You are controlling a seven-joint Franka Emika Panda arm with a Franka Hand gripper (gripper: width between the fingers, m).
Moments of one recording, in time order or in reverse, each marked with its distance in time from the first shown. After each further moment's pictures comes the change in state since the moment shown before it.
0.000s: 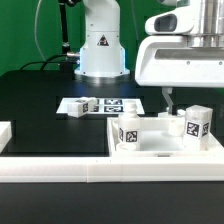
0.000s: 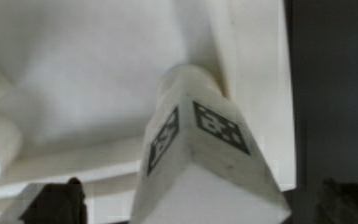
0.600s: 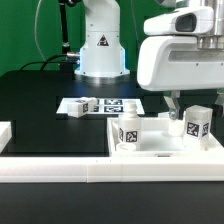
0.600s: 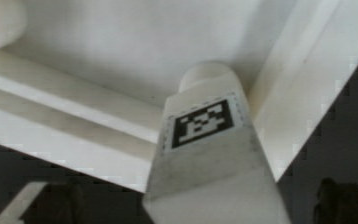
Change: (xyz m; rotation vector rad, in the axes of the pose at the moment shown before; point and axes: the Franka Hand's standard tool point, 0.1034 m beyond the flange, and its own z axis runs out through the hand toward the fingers) arm 0.003 0.004 0.000 -0.003 0.002 -0.333
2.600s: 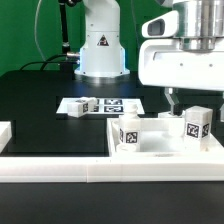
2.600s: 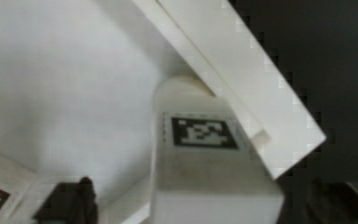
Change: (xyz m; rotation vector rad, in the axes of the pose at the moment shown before) arm -0.001 -0.007 0.000 0.031 -0.028 0.964
